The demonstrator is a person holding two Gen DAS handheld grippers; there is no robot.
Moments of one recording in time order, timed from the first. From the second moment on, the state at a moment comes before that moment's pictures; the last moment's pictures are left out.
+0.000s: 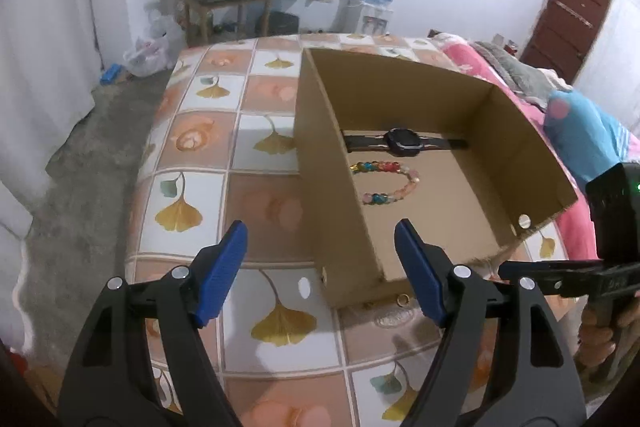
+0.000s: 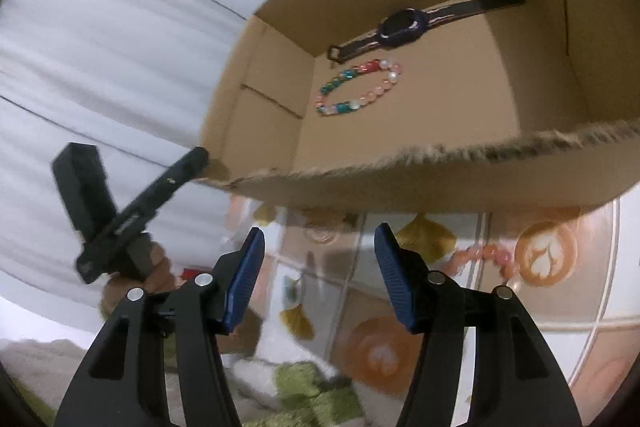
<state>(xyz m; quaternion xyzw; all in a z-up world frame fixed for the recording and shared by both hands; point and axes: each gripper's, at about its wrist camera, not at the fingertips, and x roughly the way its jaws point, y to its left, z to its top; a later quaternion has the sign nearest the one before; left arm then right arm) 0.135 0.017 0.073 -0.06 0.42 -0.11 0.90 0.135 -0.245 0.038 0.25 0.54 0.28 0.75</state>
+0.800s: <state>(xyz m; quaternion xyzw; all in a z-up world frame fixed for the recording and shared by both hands) 0.168 0.017 0.062 -0.05 0.42 -0.09 0.90 0.148 -0.242 0.016 0.32 0.55 0.30 0.71</state>
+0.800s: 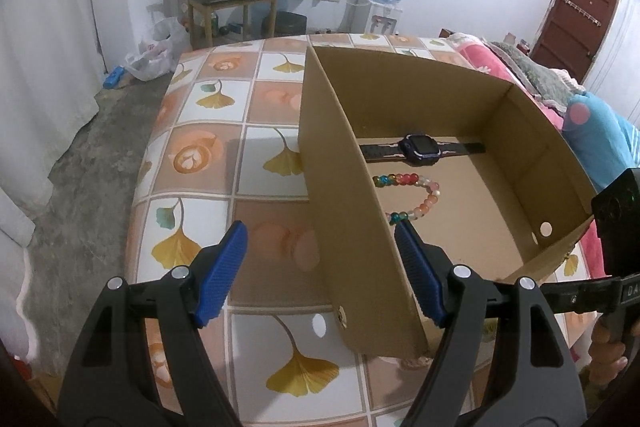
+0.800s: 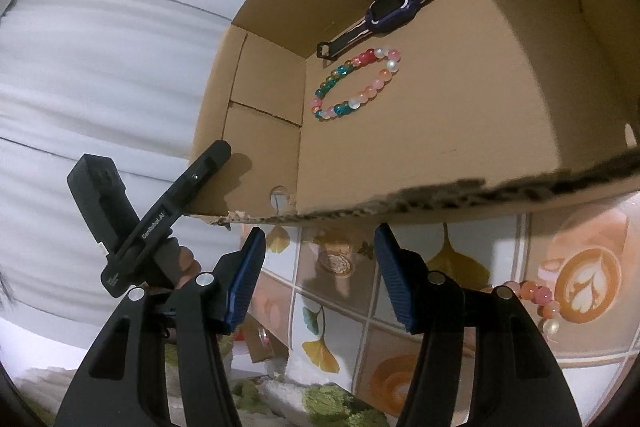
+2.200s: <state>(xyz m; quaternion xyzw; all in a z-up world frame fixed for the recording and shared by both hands) 0.070 -0.038 -0.010 0.04 0.49 -0.12 0.86 0.054 -0.255 0.010 0.11 0.52 0.22 0.81</state>
